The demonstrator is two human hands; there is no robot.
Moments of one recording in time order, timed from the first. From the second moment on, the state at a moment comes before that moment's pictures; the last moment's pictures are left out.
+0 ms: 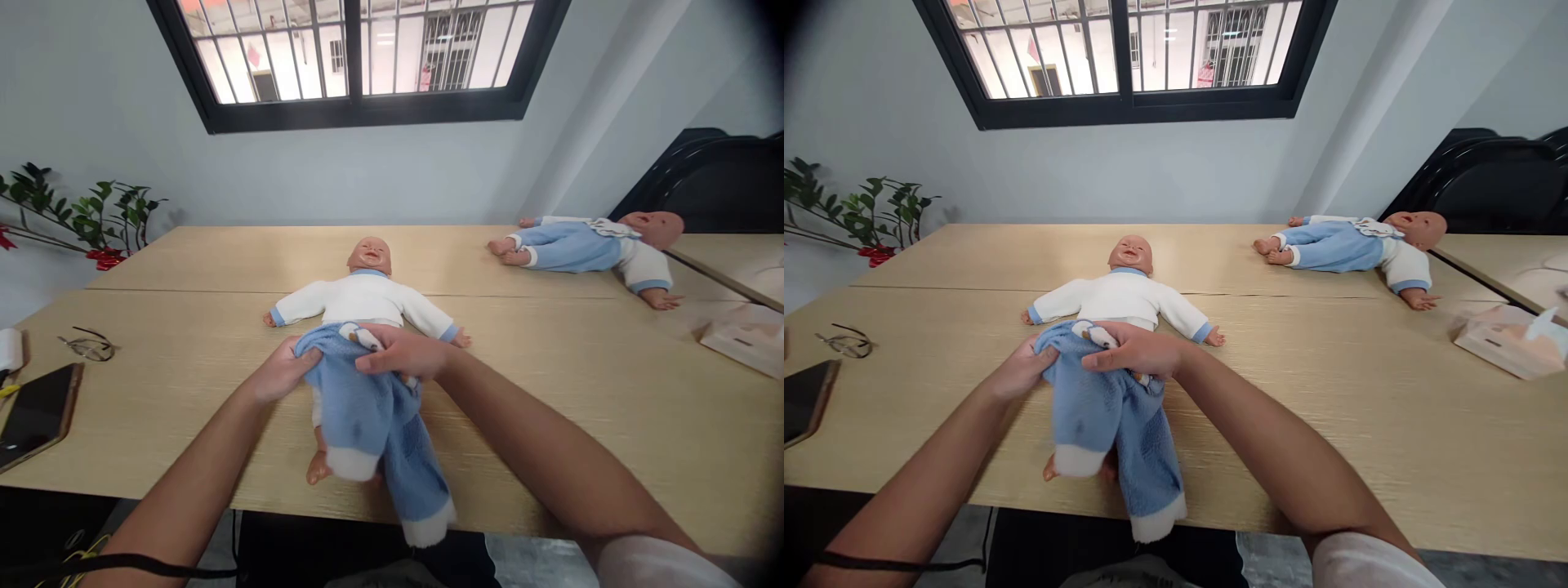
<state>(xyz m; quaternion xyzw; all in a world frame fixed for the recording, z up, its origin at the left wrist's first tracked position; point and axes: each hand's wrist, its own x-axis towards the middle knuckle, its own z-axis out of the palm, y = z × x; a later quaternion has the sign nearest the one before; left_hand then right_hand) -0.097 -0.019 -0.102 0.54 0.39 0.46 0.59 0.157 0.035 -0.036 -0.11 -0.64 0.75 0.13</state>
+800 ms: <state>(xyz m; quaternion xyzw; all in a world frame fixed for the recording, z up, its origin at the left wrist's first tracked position) -0.082 -0.033 -0.096 0.48 0.32 0.49 0.65 0.153 0.034 -0.038 -0.11 -0.68 0.71 0.13</state>
